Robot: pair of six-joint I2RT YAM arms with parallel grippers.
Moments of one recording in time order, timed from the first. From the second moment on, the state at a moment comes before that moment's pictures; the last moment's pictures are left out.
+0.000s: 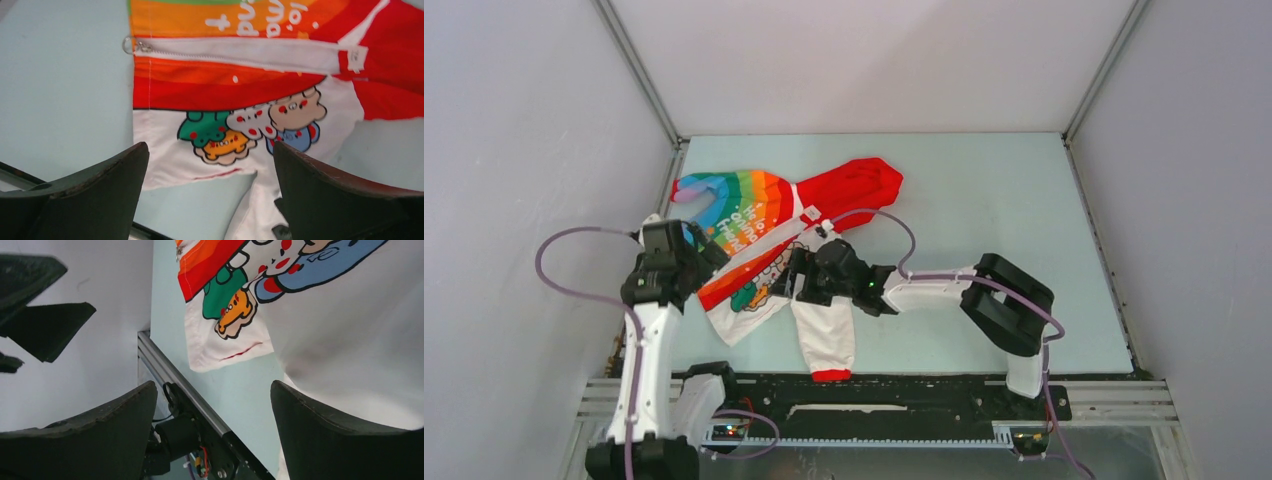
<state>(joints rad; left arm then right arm) 0.13 0.79 0.84 -0.87 -0.11 -0.60 1.06 1.89 1.11 0.27 -0.11 1.14</state>
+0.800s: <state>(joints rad) 0.40 1.62 1.03 -0.60 -0.18 -0.56 1.05 2.04 1.18 0.26 0.05 1.12</state>
